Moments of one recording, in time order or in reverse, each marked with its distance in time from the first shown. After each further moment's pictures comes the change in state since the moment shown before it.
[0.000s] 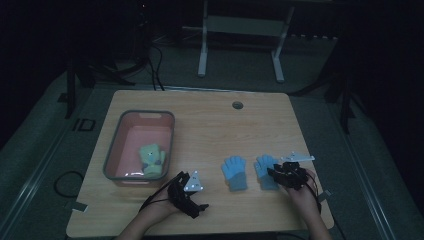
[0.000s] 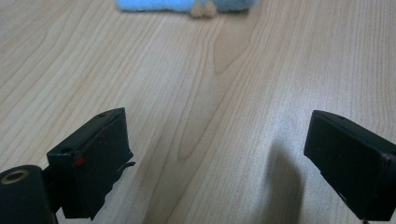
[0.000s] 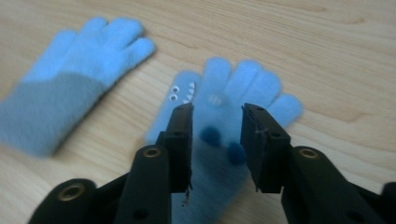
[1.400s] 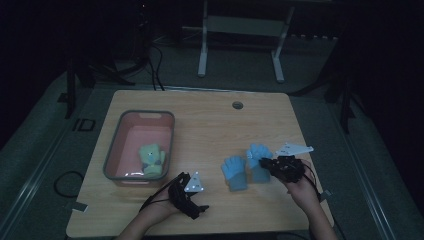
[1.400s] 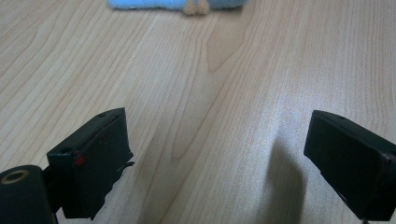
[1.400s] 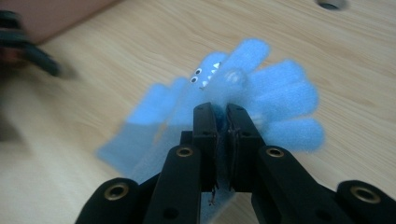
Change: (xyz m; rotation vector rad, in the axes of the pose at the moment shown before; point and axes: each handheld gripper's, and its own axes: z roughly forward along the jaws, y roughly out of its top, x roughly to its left) left arm -0.001 0.000 0.001 0.004 -0.013 0.012; right arm 0.031 0.047 -0.029 -0.093 0.172 -0.146
